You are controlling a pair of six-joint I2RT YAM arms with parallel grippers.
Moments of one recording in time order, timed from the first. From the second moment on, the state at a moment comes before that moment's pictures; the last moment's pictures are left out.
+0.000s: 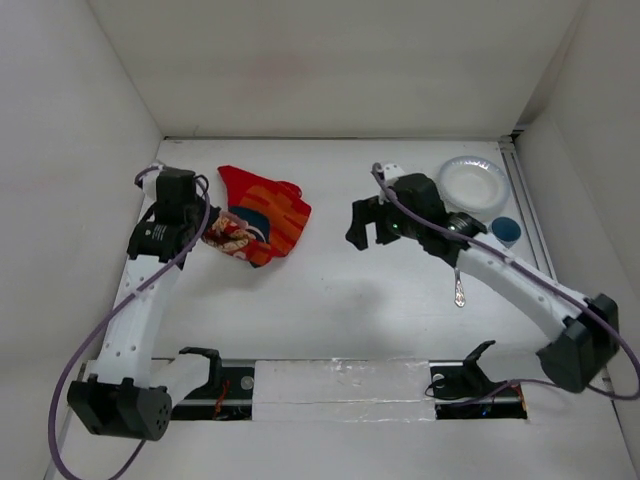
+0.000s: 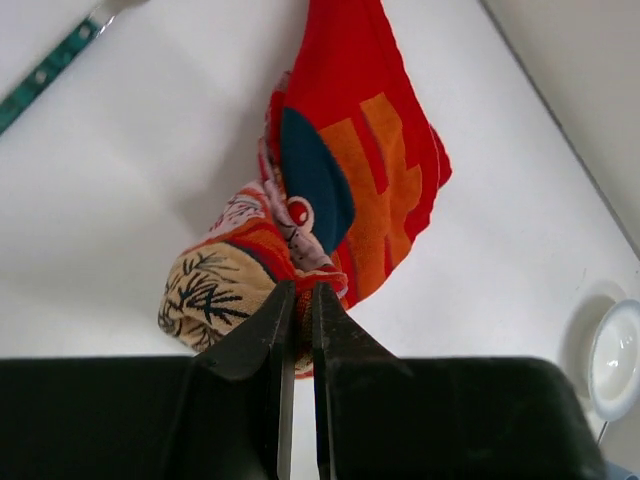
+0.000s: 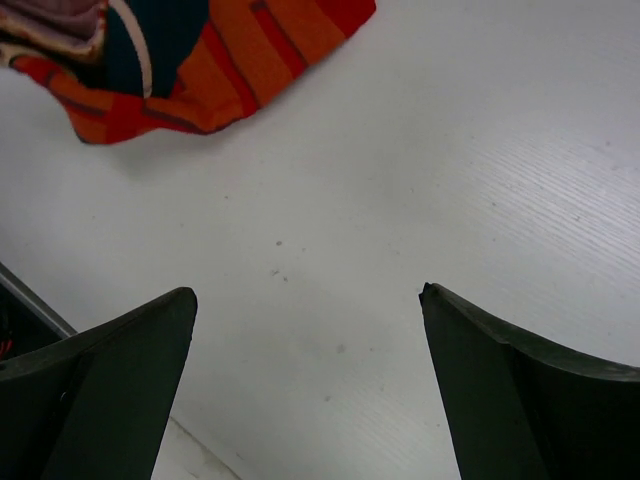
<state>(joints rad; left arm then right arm) -0.12 1.09 1.18 -0.76 -0.24 -0.84 0.64 1.25 1.10 -0.42 -0.11 0.28</state>
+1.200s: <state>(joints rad) -0.12 0.92 0.89 -0.76 -0.17 -0.90 0.59 2.28 1.71 -0.17 -0.36 0.56</state>
